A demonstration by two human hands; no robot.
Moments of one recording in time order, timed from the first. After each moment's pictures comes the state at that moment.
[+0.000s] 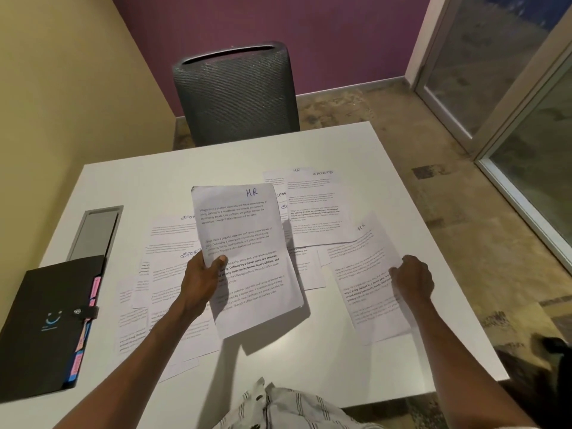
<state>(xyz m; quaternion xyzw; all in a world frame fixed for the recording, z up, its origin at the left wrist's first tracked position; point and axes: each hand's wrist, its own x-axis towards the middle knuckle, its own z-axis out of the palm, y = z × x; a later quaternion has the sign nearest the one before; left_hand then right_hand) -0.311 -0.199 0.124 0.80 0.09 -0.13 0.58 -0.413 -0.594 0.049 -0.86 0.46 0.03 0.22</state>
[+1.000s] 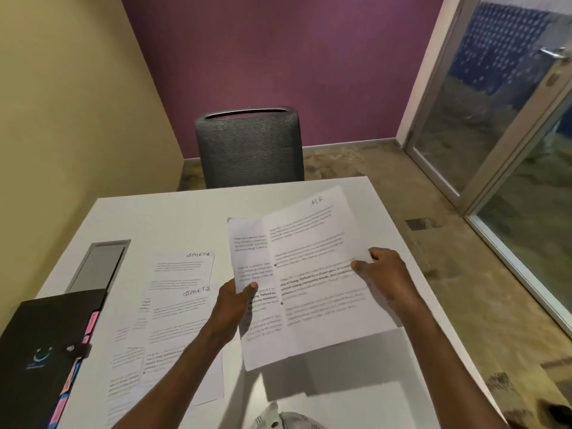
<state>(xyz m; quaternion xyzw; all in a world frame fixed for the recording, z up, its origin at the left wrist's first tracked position) -0.306 -0.237 0.144 0.73 0.08 -0.20 0.65 -0.367 -0.521 0.220 -0.77 0.27 -0.03 0.57</state>
